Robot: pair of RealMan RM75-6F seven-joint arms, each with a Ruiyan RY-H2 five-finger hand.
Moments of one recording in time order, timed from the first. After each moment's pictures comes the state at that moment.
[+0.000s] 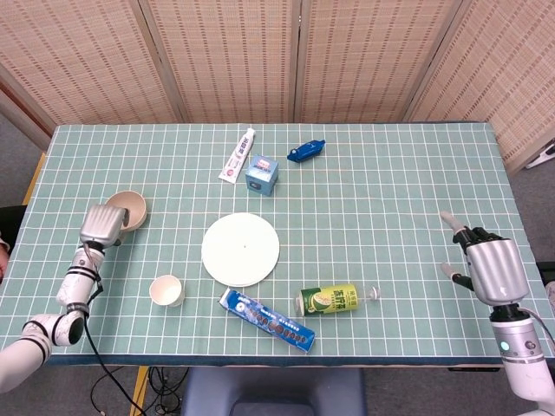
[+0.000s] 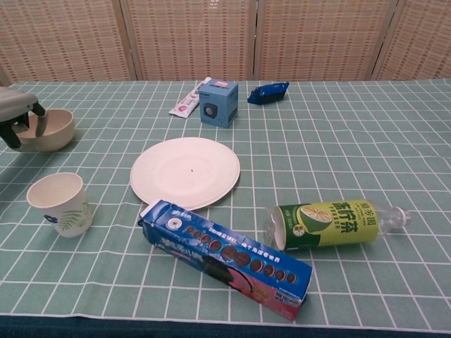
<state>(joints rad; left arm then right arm) -0.70 -1.59 -0.18 -0.78 1.19 0.78 0.21 0.26 -1.15 0.11 -1.62 -1.50 1.51 -0.22</state>
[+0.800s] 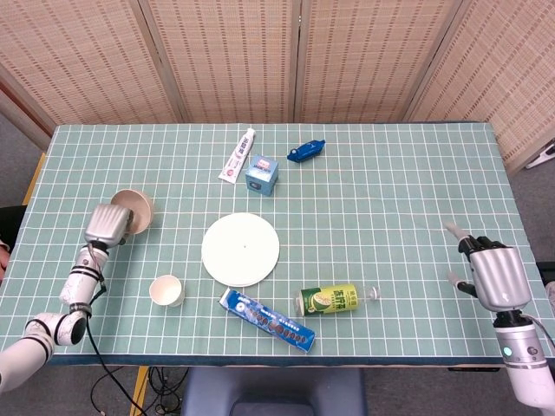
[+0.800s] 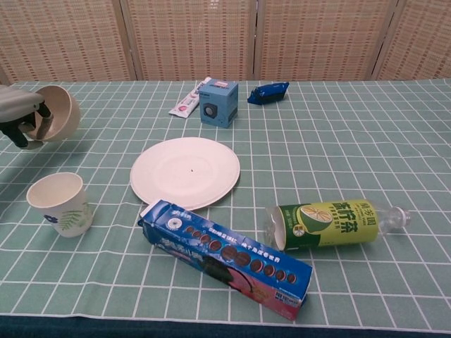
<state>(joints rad) -0.71 -1.59 -0.17 -0.79 1.23 0.80 0.17 0.22 -1.16 0.10 -1.59 -1.49 1.48 -0.23</state>
